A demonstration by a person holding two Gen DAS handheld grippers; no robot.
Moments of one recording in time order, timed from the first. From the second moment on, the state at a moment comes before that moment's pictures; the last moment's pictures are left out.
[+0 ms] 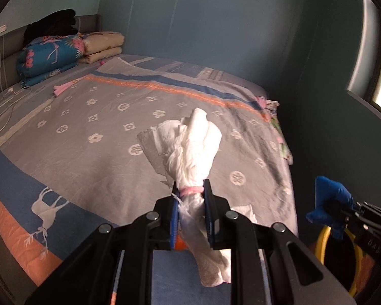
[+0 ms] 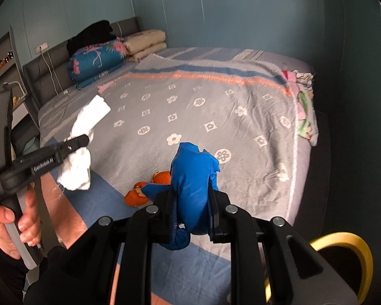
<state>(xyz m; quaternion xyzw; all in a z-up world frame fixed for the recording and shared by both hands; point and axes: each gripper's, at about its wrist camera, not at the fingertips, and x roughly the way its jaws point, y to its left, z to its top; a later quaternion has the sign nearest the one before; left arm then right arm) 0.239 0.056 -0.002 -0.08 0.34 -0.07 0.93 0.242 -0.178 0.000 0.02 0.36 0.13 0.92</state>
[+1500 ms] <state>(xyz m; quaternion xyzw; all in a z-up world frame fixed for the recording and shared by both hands) 0.110 -0.173 0.024 0.04 0.30 -0.30 0.91 0.070 -0.396 0.013 0.16 0.30 -0.02 0.94</state>
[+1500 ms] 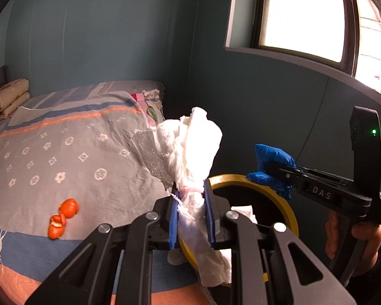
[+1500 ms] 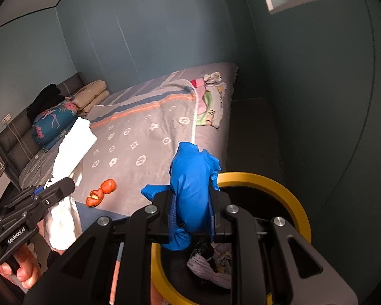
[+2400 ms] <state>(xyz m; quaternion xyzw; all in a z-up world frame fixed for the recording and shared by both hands) 0.134 -0.226 -0.043 0.04 0.39 -0.34 0.86 0.086 -0.454 -0.043 0.24 0.30 -0.06 0.92</state>
